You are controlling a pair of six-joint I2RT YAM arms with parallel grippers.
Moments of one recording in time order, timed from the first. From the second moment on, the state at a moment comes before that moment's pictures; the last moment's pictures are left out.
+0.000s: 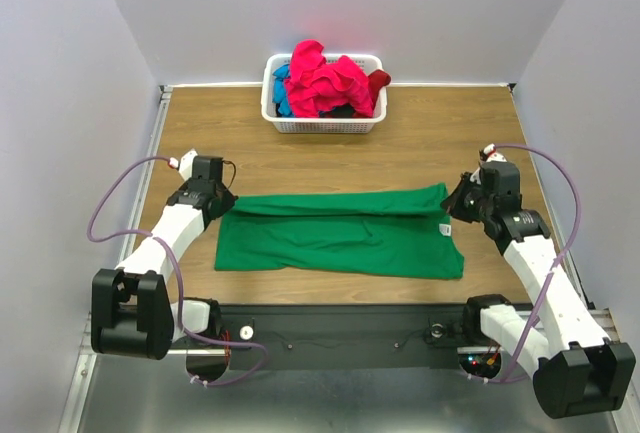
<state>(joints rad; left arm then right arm) -0.13 1.22 0.73 -0.39 -0.24 -0.74 0.10 0.89 0.73 -0.54 -0.08 0.45</state>
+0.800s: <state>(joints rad) -0.13 0.98 0.67 -0.52 -0.22 -0.88 0.10 0.65 0.69 -0.79 -0.10 0.71</state>
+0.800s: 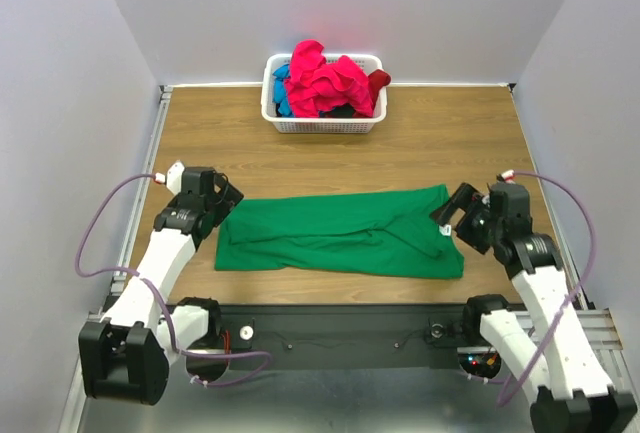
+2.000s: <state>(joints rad) -0.31 1.33 0.68 -0.34 -0.15 -0.88 0.34 1.22 0.63 -0.31 -0.41 0.51</state>
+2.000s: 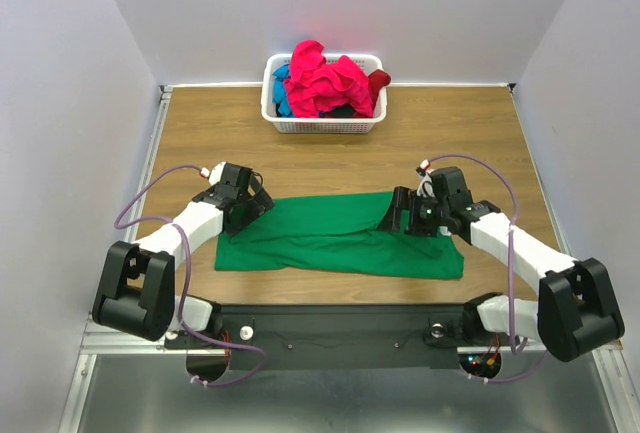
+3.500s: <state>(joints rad) -0.31 1.32 0.65 -0.32 -0.17 -0.88 0.39 1.19 0.56 -0.22 -0.54 0.51</state>
